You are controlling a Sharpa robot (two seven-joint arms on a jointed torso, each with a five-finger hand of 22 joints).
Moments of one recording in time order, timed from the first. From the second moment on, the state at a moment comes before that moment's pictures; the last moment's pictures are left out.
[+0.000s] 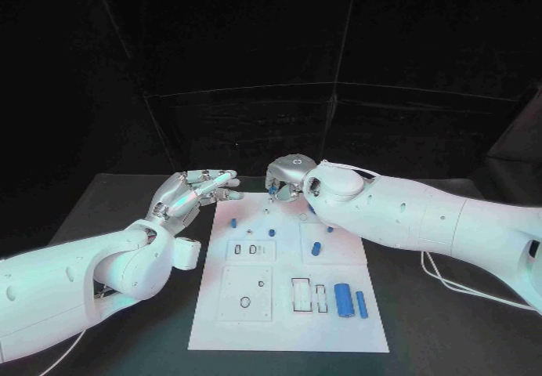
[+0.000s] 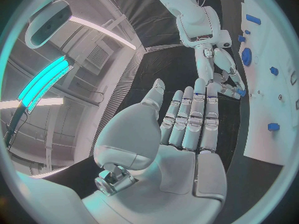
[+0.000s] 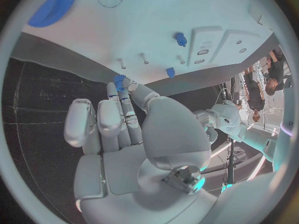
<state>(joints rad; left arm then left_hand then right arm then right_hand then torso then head) 1.27 -0.88 -0.17 1.60 0.03 -0.25 0.68 1.26 0.14 -0.07 -0.10 0.05 0.95 0.23 0.11 0.07 1.02 0.17 0.14 0.07 1.09 0.13 0.24 0.13 0.17 0.83 0.24 0.33 0.13 1.33 -0.40 -0.09 1.08 -1.71 -0.28 -0.10 1.29 0.02 0.44 -0.26 0.13 1.08 0.16 0.07 0.07 1.22 0.09 0.07 0.06 1.47 0.00 1.21 0.89 0.09 1.32 0.11 1.42 1.20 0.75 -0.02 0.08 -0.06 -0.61</state>
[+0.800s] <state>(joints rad) 1.27 -0.88 -0.17 1.60 0.03 -0.25 0.68 1.26 0.14 -0.07 -0.10 0.05 0.95 0.23 0.11 0.07 1.02 0.17 0.14 0.07 1.09 0.13 0.24 0.13 0.17 0.83 0.24 0.33 0.13 1.33 -0.38 -0.09 1.04 -1.71 -0.21 -0.09 1.28 0.02 0.45 -0.26 0.12 1.08 0.16 0.07 0.07 1.22 0.09 0.07 0.06 1.47 0.00 1.21 0.89 0.09 1.32 0.11 1.42 1.20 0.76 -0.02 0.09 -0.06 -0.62</state>
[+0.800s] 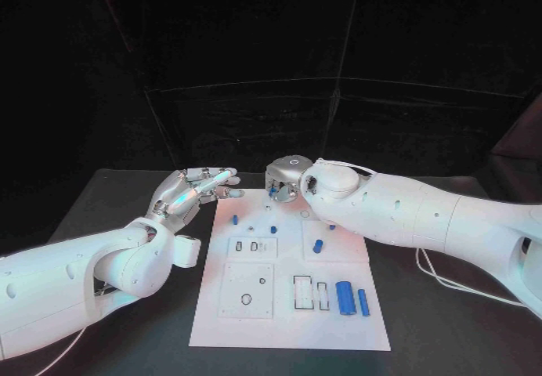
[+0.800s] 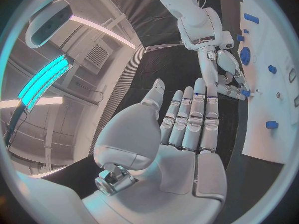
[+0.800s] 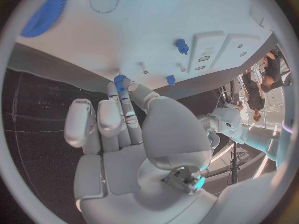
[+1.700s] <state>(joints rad) 1.27 -0.88 -0.17 1.60 0.03 -0.24 0.68 1.26 0.14 -0.07 -0.10 0.05 0.95 0.23 0.10 0.07 1.02 0.17 0.14 0.07 1.09 0.13 0.24 0.13 0.17 0.83 0.24 0.33 0.13 1.33 -0.37 -0.09 1.03 -1.71 -0.20 -0.10 1.26 -0.06 0.43 -0.20 0.09 0.96 0.18 0.06 0.06 1.05 0.12 0.06 0.06 1.45 0.03 1.18 0.79 0.09 1.26 0.14 1.39 1.11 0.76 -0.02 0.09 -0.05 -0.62</state>
